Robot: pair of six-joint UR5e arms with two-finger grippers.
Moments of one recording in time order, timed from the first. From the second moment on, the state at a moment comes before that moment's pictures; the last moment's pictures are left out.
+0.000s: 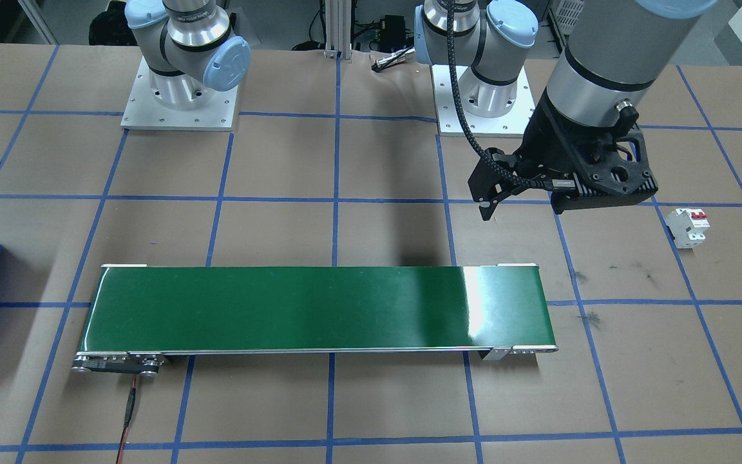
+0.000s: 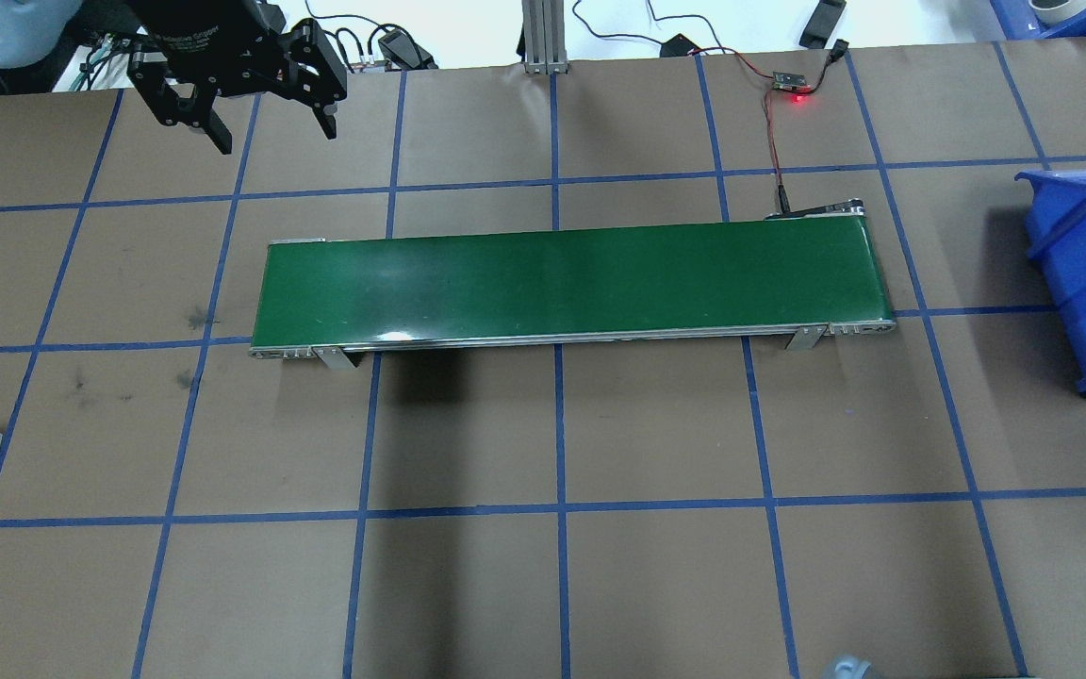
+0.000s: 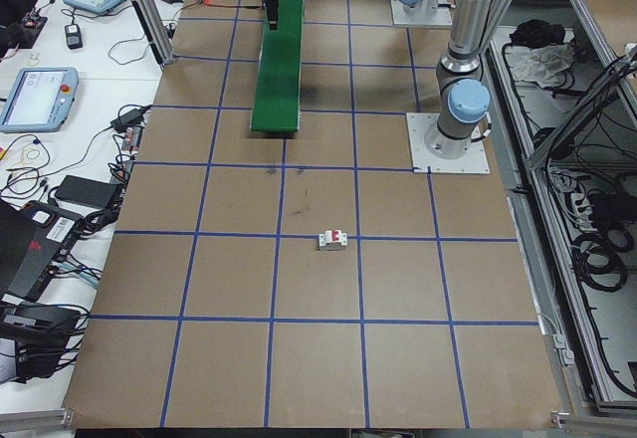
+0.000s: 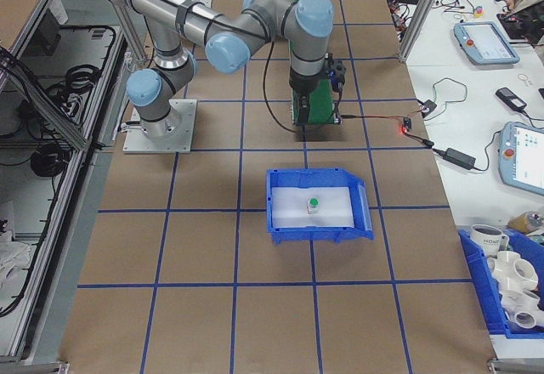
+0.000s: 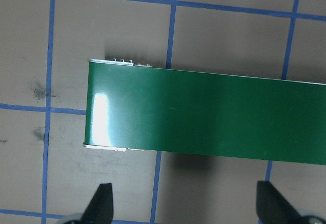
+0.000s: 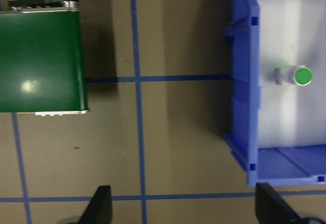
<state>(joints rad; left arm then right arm) -1.60 -1.74 -1.31 -1.61 1.57 -0.14 0.98 -1.51 1.54 -1.60 -1.58 -0.57</state>
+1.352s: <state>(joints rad) -1.60 -1.74 -1.32 -1.61 1.57 -0.14 1.58 -1.63 1.54 -1.62 -1.48 0.04</state>
